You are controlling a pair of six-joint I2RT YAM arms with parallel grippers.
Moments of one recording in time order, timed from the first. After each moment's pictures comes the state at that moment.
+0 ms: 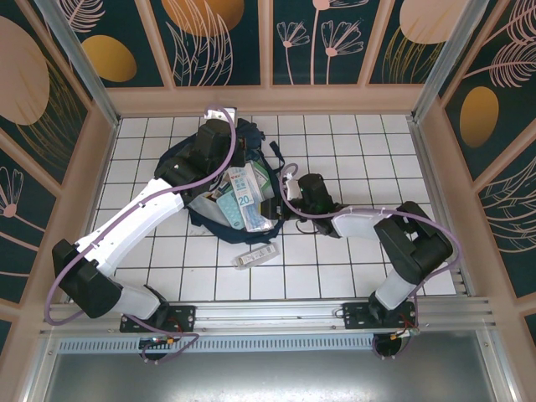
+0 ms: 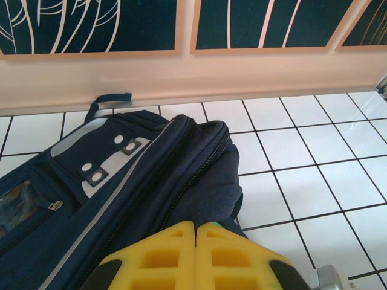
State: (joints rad) left arm -0.67 1.43 1.40 -0.47 -0.36 -0.36; right arm 0.66 1.64 0.71 0.40 -0.50 0.60
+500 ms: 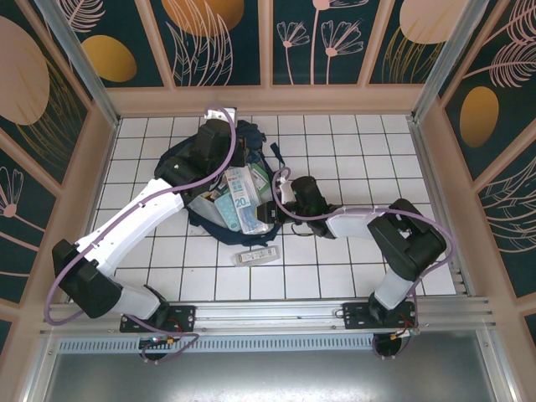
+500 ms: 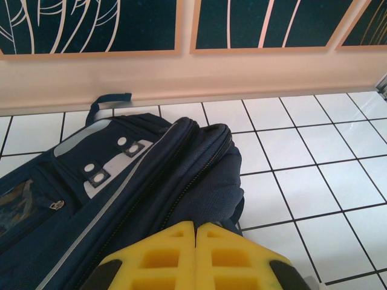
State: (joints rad) left arm -0.67 1.44 1.40 -0.47 -0.36 -0.36; right arm 0.70 1.69 0.74 0.38 -0.48 0.59
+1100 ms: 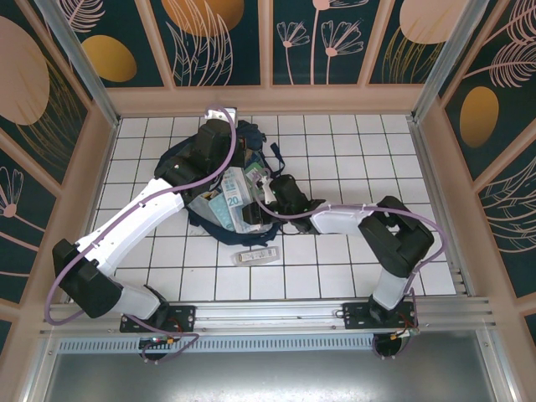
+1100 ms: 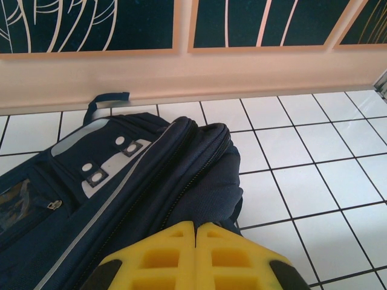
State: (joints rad) left arm -0.67 1.44 1.40 -0.47 -0.35 -0.36; right arm 0.82 1.76 0.92 0.19 -0.30 0.54
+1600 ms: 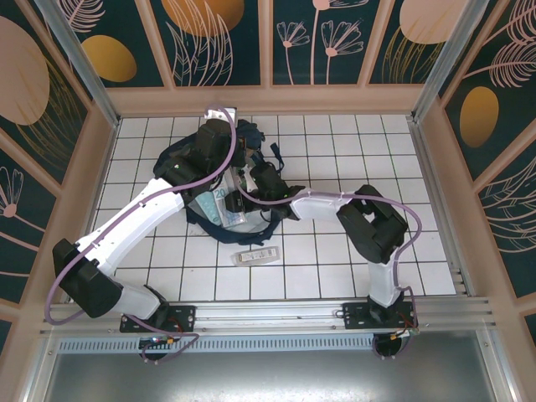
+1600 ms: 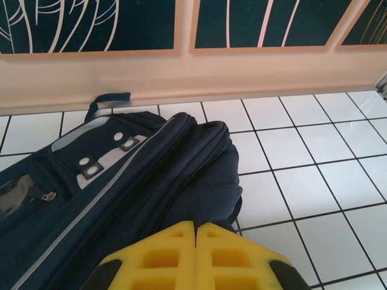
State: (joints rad) left arm -0.67 1.44 1.40 -0.47 -0.35 -0.36; right arm 0.83 1.95 1.19 0.11 -0.30 0.54
